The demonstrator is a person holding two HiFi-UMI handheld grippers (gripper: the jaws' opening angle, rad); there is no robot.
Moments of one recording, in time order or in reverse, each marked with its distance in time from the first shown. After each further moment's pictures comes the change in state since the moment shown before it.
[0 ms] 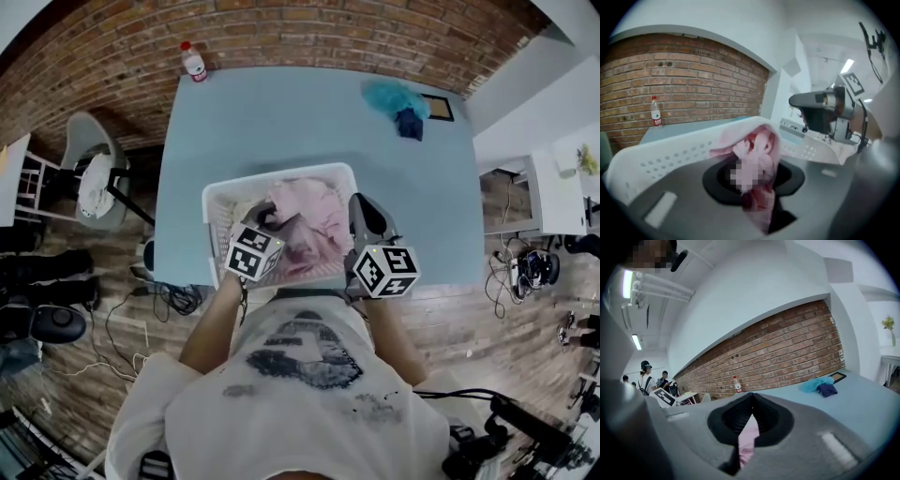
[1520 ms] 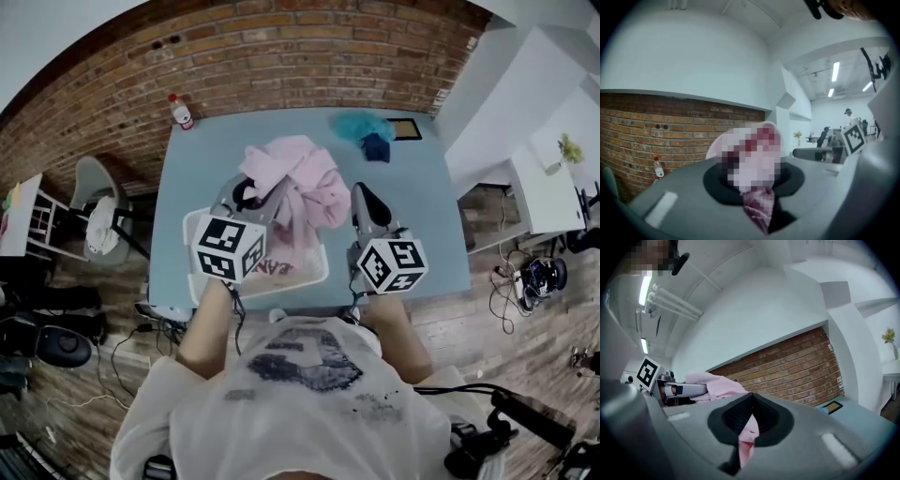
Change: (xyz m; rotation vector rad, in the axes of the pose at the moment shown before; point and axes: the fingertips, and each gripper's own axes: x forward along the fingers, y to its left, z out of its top) left arm -0.066 -0.083 0.236 0.156 -0.417 0.141; right arm -0.074 -0.058 0.120 -0.052 -0.246 0.033
